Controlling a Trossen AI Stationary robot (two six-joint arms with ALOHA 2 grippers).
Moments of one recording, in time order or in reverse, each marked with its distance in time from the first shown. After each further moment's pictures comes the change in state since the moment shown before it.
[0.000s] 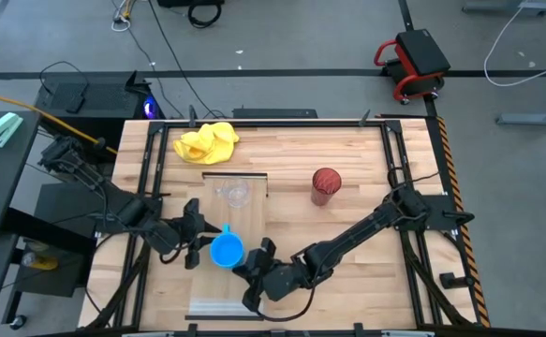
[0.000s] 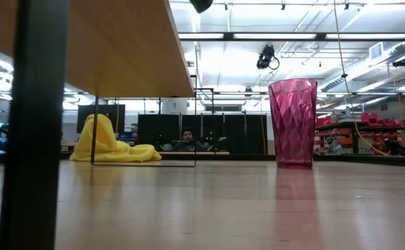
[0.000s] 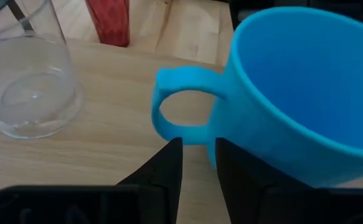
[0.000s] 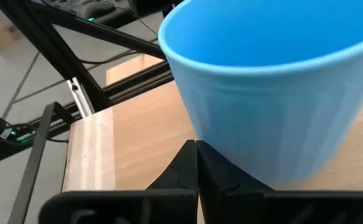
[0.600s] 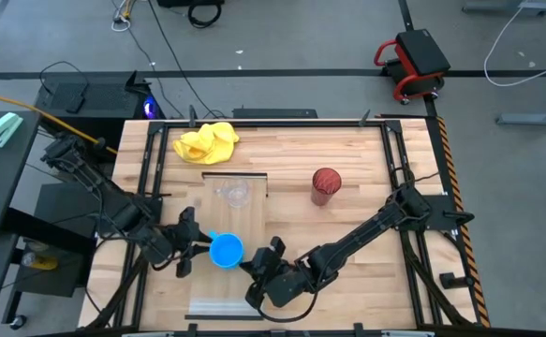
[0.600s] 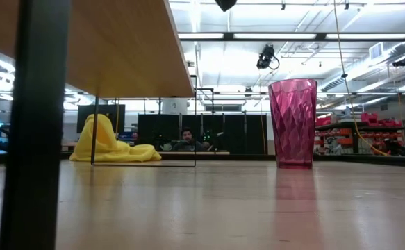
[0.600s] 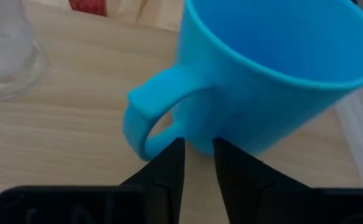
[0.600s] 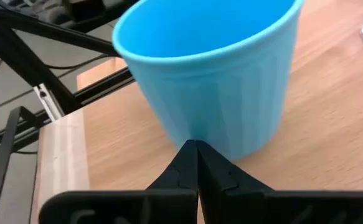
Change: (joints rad) left arm -0.094 0.000 -0.001 -0.044 0.012 -0.095; right arm 0.020 -0.019 0.000 -0.112 0.124 0.101
